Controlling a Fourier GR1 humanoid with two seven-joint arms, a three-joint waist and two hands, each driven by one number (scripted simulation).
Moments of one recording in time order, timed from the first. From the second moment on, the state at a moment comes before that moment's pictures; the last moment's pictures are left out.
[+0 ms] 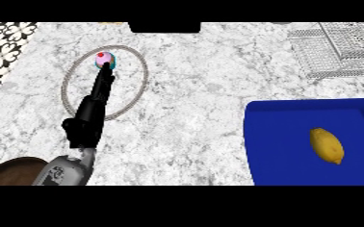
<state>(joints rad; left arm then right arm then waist) -0.19 0.30 -0.34 -1.54 0.13 0.43 0.01 -0.23 -0.85 -0.56 -1.74 -0.35 1.21 0.19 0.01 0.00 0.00</state>
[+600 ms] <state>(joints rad) -0.20 0.28 -0.33 -1.53 0.10 0.43 0.03 -0.13 -0.82 -0.48 -1.90 -0.10 1.21 0.11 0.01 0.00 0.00</state>
